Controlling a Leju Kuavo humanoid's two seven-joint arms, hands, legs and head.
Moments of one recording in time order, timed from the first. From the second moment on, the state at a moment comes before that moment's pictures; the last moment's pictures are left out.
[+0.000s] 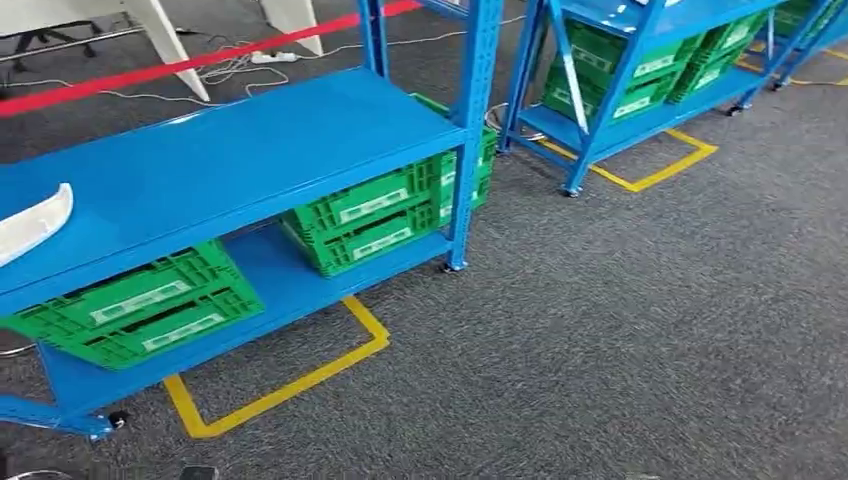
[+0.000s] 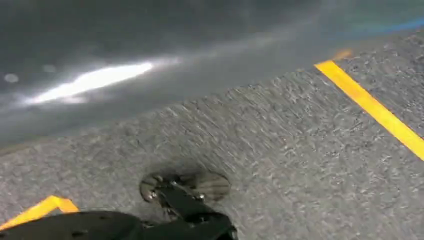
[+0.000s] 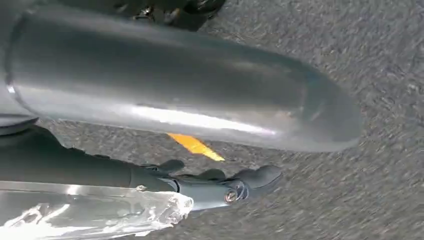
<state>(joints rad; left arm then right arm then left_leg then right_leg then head) -0.03 -0.19 0.96 -0.30 -0.72 0.09 -0.61 0.02 0.37 -1.24 -0.47 1.02 -0.14 -0.47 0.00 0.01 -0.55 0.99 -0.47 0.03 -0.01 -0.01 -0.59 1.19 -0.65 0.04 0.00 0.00</state>
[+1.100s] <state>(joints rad) -0.03 -0.19 1.00 -0.31 -0.76 0.08 -0.61 0.04 0.37 -1.21 -0.48 0.99 -0.15 -0.45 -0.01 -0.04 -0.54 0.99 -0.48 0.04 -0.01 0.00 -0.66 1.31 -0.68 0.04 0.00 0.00</state>
